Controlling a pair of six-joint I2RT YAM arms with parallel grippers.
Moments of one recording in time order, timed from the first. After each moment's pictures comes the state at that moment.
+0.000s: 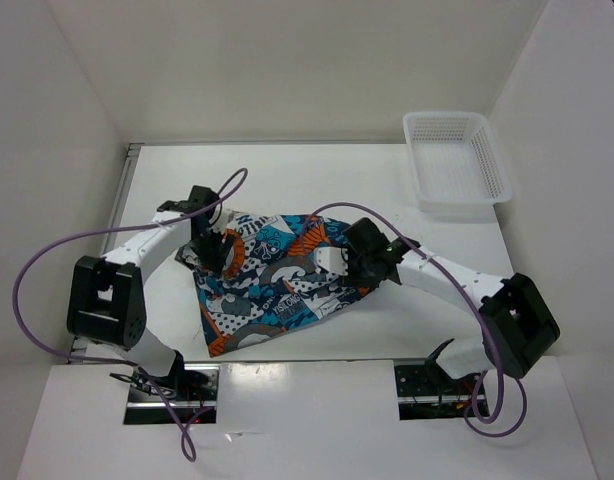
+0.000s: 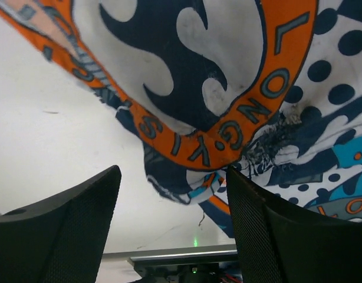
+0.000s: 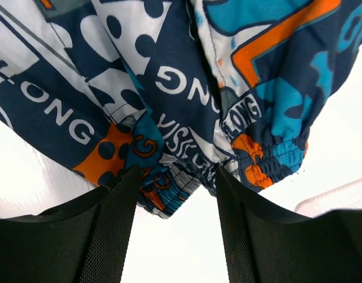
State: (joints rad) left arm -0.19 1.54 1.09 -0.88 -0.06 0.07; right arm 0.66 1.39 0.86 -0.53 0.03 -0.92
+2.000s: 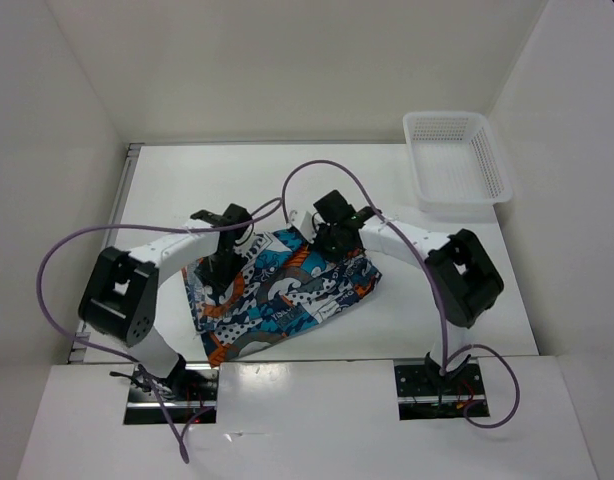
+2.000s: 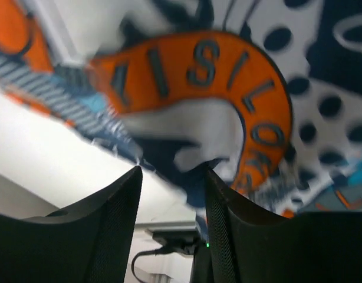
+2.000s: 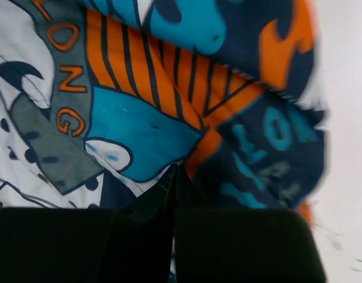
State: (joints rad) left arm -0.40 1.57 1.06 -0.99 -0.18 0.07; right arm 0.66 1.73 1.19 -0.48 -0.18 -0.55
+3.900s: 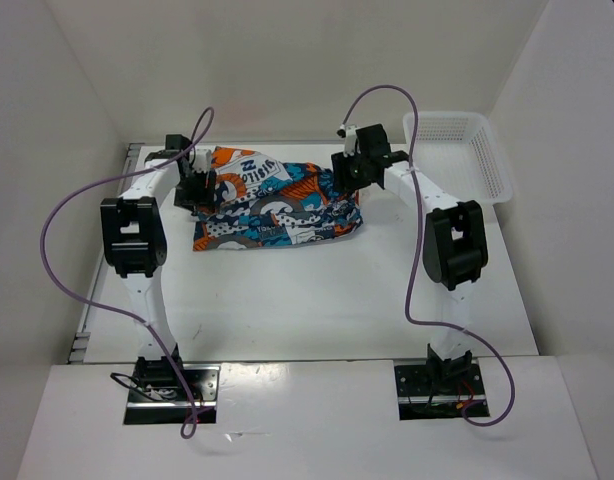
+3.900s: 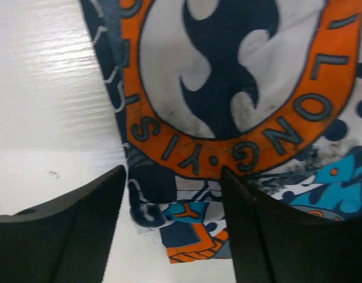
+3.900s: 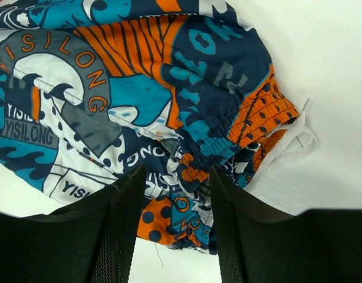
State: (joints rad) left arm 0.07 2.19 1.79 -0.76 0.13 0.09; right arm 0.31 2.05 1.71 -0.45 -0.22 0.02
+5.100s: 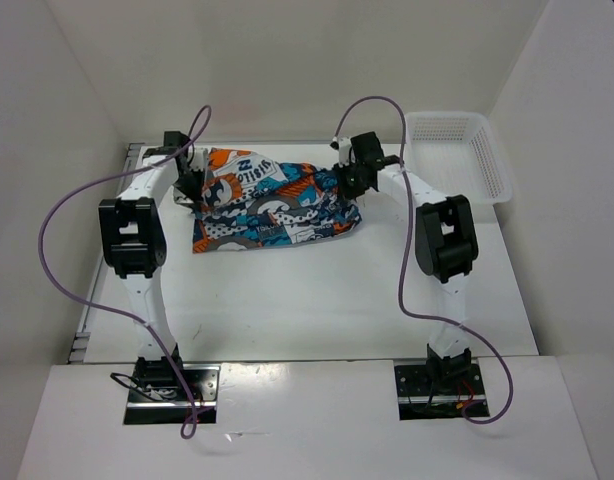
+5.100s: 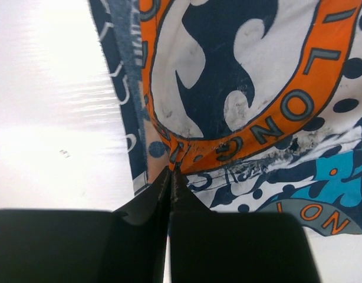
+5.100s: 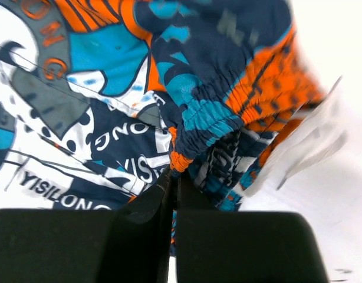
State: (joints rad) left arm 0.07 2.19 1.82 -0.83 0.10 0.07; right arm 0.32 2.14 1.70 -0.46 -0.24 -0.06
